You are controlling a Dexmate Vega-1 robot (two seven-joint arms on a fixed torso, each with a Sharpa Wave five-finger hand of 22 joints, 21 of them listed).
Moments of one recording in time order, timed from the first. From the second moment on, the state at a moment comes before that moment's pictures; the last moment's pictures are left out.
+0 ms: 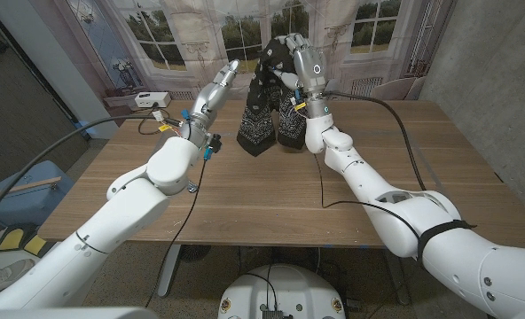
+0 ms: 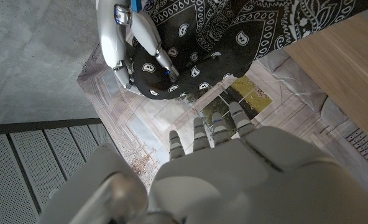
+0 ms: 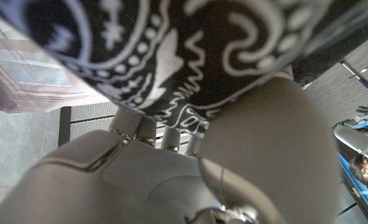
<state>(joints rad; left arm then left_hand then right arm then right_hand) 1.10 0.73 0.27 -2.26 -0.28 0.21 0.39 0.20 -0.01 0.11 0.09 0.21 0.01 -0.17 0.19 0.18 0.01 0.05 0.24 0.23 0.01 0.13 0.20 0.19 -0.09 0.21 0.46 0.20 -0.47 0.03 -0.27 -0.94 -1.40 0.29 -1.12 1.07 -0.21 0.11 -0.03 0.19 0.58 -0.16 0.66 0.28 0.55 0.04 0.74 0.32 0.73 0.23 0.62 0.78 0.99 -0.07 1.16 0.31</state>
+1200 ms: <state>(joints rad) 1.18 0.77 0.19 -2.34 -0.27 0.06 0.33 0.19 -0.01 0.10 0.09 0.21 0.01 -0.17 0.19 0.18 0.02 0.05 0.24 0.23 0.02 0.12 0.20 0.19 -0.08 0.21 0.45 0.20 -0.71 -0.46 -0.77 -1.56 -1.02 0.04 -0.62 1.09 -0.23 0.11 -0.03 0.24 0.62 -0.17 0.66 0.26 0.55 0.04 0.75 0.32 0.73 0.23 0.62 0.83 0.99 -0.08 1.23 0.24</state>
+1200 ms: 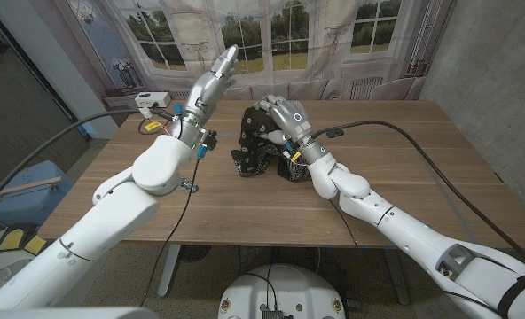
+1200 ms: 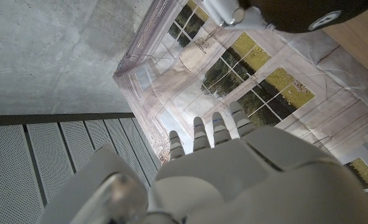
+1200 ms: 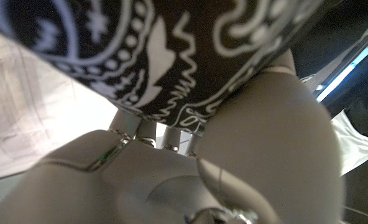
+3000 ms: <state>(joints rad) 1.21 0.72 0.19 -2.39 -0.17 0.10 0.33 0.20 -0.01 0.10 0.08 0.21 0.00 -0.18 0.19 0.18 0.01 0.06 0.24 0.23 0.02 0.13 0.20 0.19 -0.07 0.21 0.45 0.20 -0.20 -0.43 -1.00 -1.16 -0.04 0.07 0.84 1.01 -0.15 0.12 -0.03 0.28 0.42 -0.05 0.27 0.19 0.55 0.04 0.69 0.33 0.77 0.23 0.44 0.83 0.92 -0.01 1.27 0.18</state>
